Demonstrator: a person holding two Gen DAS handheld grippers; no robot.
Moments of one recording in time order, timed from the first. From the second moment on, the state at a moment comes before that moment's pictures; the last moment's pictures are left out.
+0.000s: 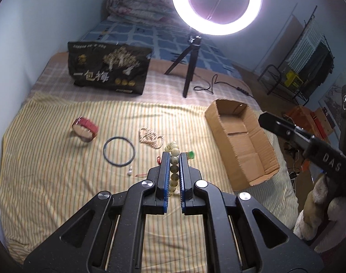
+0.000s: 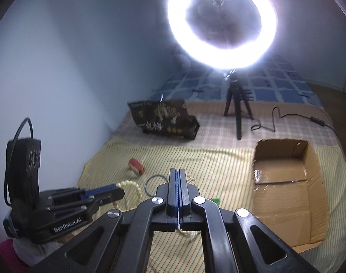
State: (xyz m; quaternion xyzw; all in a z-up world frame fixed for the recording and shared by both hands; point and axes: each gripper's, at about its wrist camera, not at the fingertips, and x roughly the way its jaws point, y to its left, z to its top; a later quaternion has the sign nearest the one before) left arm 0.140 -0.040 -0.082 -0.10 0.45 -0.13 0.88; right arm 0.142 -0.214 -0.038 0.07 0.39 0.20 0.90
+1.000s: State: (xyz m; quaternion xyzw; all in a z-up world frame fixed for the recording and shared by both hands) left arm 0.149 -0.012 -0.095 -0.11 0.46 -0.10 0.88; right arm 0.188 -0.194 -0.231 0.06 0.61 0.13 0.78
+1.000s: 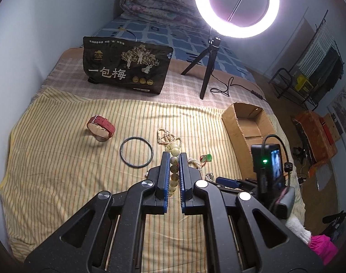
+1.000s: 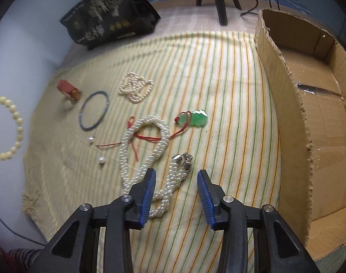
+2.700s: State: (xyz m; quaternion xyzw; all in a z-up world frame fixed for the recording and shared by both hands) left arm 0.160 -0.133 -0.067 -0.12 0.44 -0.21 0.87; right arm 0.149 -0.356 -0.021 0.15 0.34 0.08 0.92
